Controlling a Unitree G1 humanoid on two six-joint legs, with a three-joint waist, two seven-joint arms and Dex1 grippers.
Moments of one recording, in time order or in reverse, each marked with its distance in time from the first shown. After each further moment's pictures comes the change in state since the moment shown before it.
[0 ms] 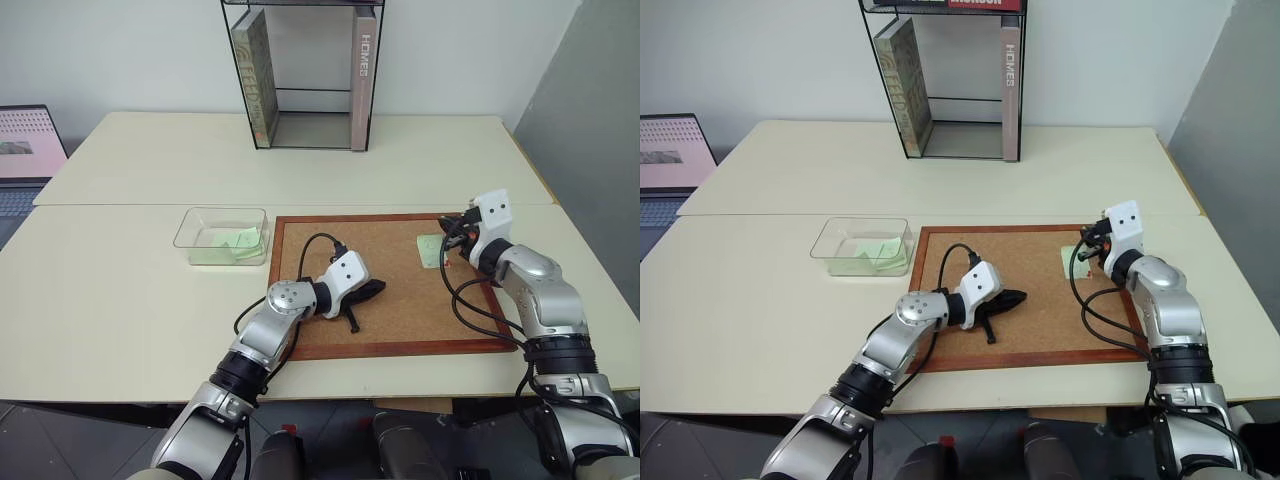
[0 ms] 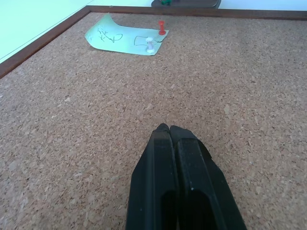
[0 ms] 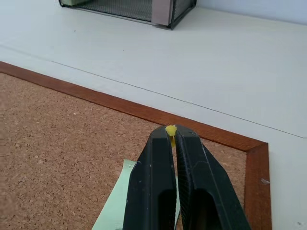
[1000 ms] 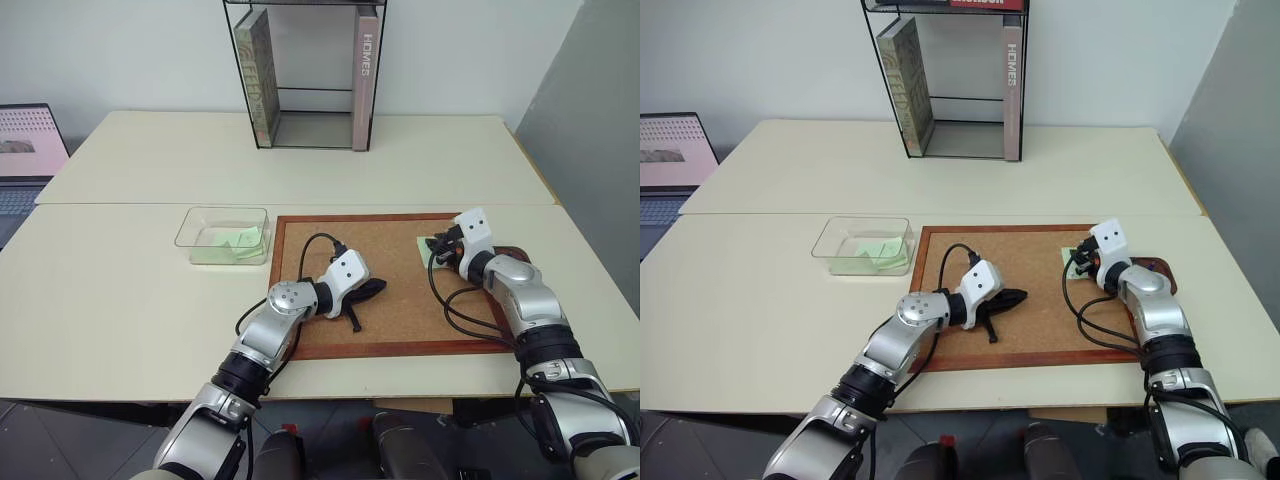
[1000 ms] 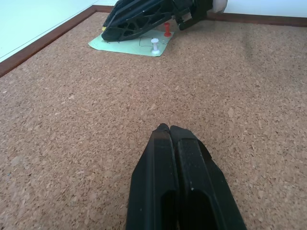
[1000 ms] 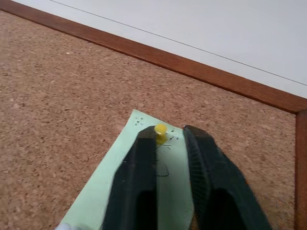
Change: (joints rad) left arm 0.006 -0.011 0.012 -0.006 -0.010 0.019 0.018; right arm -0.094 0.007 0.125 0.381 -0.085 -0.219 0.069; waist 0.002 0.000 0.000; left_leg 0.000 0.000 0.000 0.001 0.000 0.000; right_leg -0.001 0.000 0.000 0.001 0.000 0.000
